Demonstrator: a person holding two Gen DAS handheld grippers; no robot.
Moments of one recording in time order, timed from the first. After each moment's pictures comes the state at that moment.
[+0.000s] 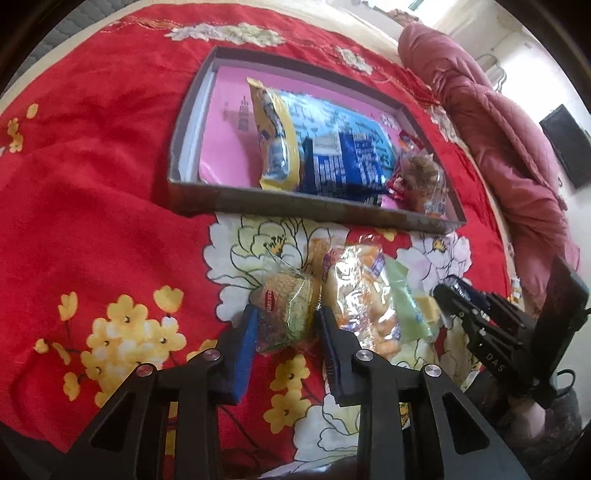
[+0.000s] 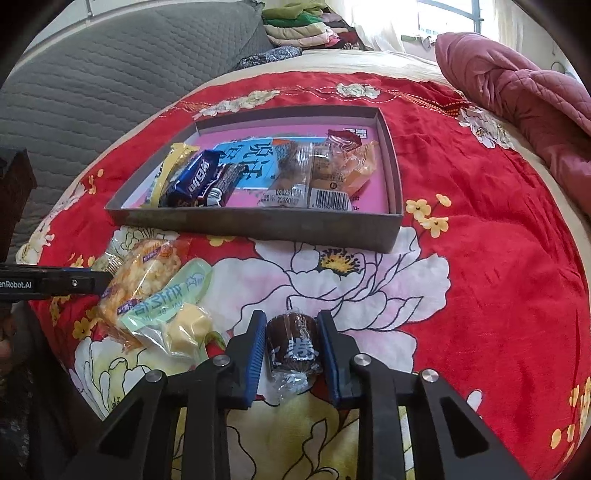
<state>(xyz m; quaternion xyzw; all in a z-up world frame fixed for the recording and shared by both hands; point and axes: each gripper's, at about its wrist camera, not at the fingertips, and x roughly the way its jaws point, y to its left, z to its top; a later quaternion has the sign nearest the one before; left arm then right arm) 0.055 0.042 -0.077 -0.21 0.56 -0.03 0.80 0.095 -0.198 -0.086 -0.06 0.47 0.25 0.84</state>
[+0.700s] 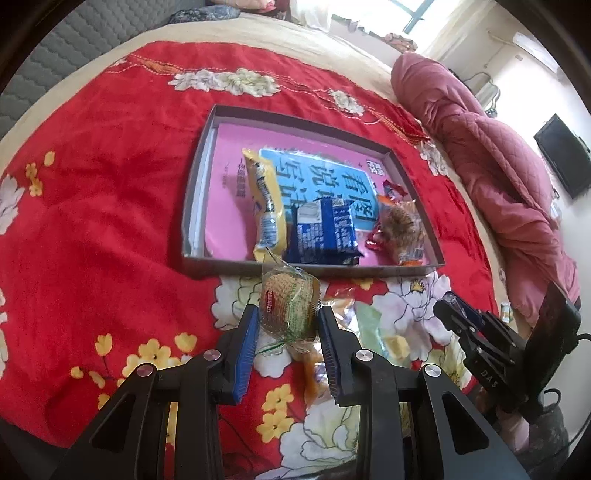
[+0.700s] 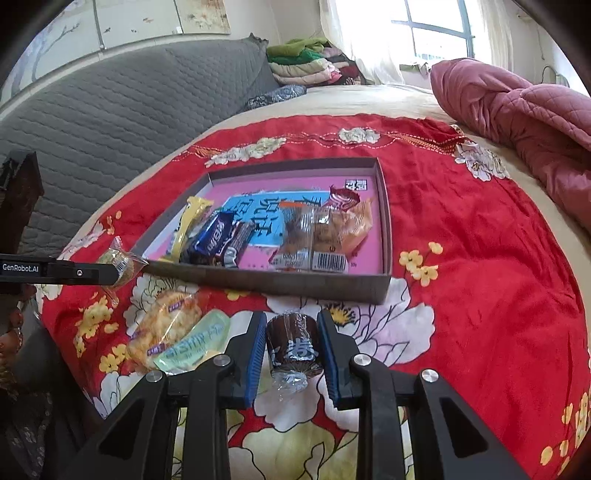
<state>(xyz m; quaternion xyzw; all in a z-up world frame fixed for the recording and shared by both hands) 0.063 0.046 -0.032 -0.20 0.51 -0.01 0.84 0.096 -0.208 -0.053 -0.02 0.41 0.27 0.87</state>
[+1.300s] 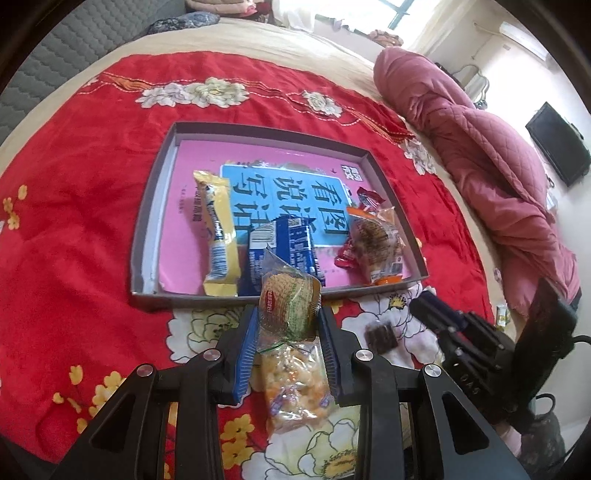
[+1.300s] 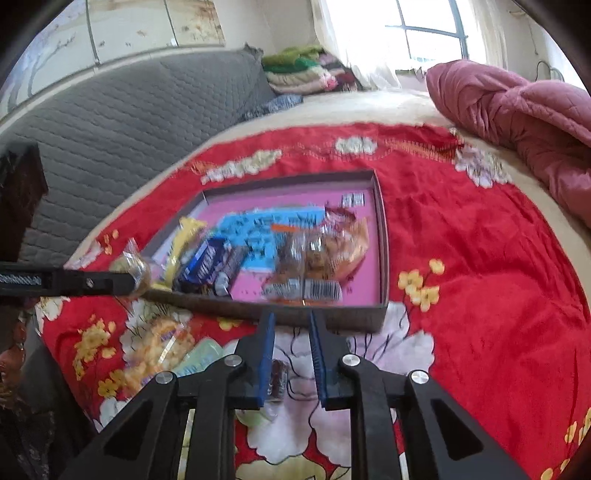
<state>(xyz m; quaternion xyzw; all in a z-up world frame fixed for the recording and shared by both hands) 0.092 0.013 -0.024 -0.18 0.51 -0.03 0.84 0.119 -0.208 -0.055 -0.01 0.40 0.28 0.87</state>
